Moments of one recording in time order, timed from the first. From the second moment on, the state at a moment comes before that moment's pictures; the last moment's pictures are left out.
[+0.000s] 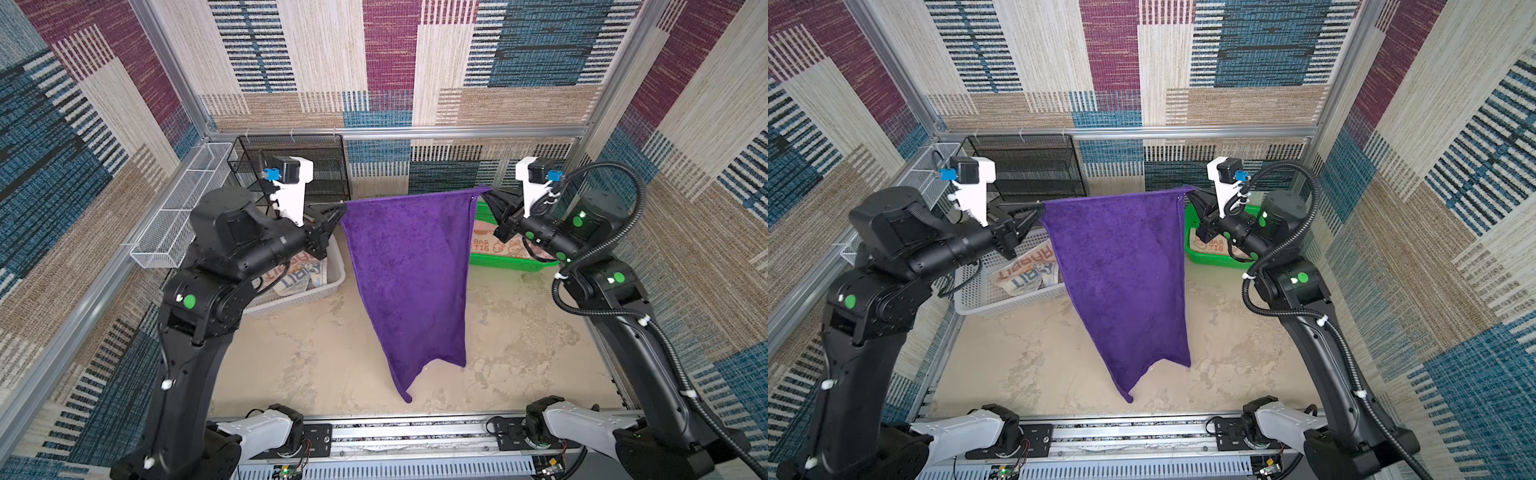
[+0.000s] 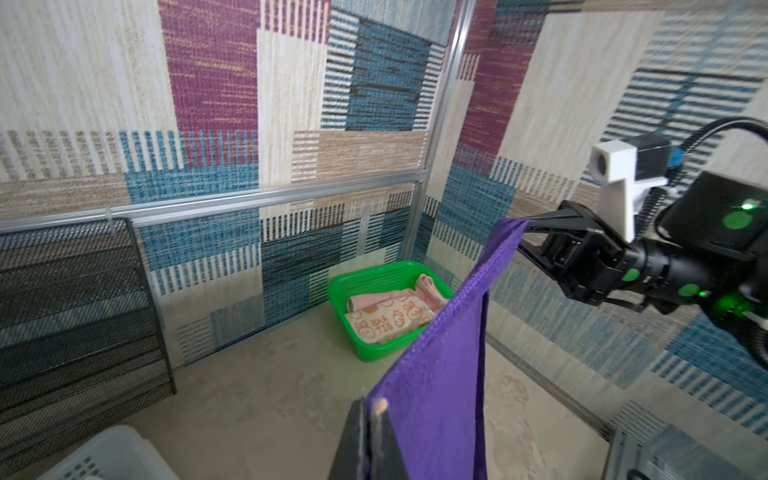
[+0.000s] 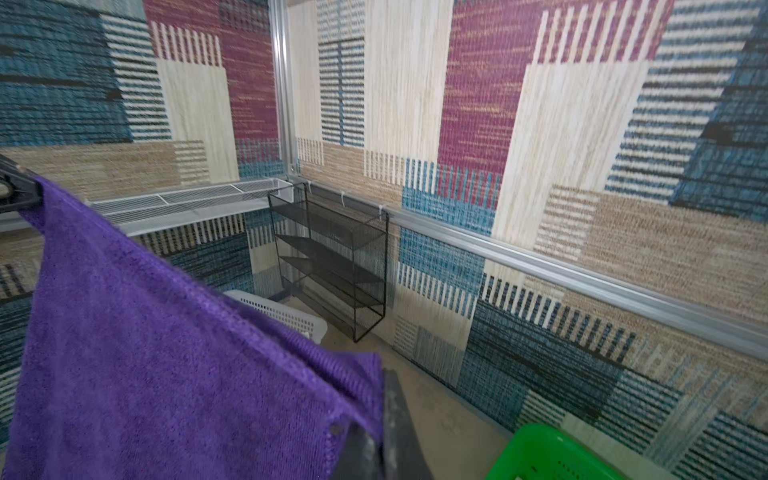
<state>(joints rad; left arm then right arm) -0.39 1.25 1.92 -0.84 0.28 -0.08 0.31 1.20 1.51 -0.27 -0.35 -0.05</state>
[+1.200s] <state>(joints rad) -0.33 1.75 1.76 -0.70 -0.08 -0.05 0.27 1.87 1.47 0.01 -0.23 -0.18</state>
